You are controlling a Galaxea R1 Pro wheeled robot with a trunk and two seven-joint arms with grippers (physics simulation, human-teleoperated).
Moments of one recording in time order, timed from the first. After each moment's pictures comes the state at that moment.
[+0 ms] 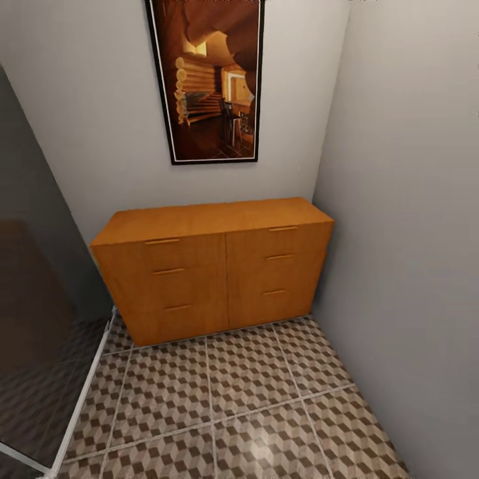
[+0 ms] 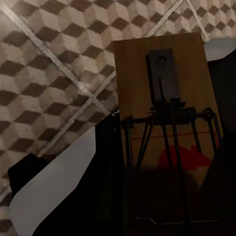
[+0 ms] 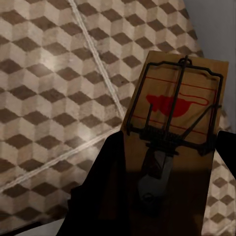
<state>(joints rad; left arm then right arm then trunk) -0.38 0.07 -0.74 -0.02 0.33 -0.10 -0.63 -0.37 0.06 0.62 0.01 -0.71 -0.25 -0.40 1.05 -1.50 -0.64</state>
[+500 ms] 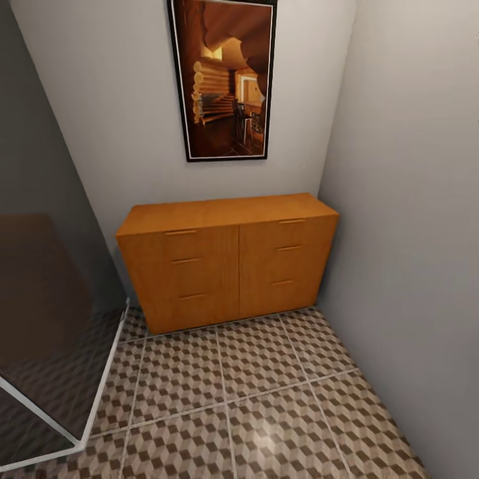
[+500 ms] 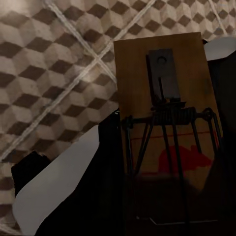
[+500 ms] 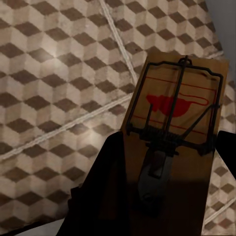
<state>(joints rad) -0.38 0.08 -0.74 -0.02 0.33 -0.10 -0.63 -0.37 0.06 0.62 0.01 -0.71 -0.25 -0.40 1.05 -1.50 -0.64</state>
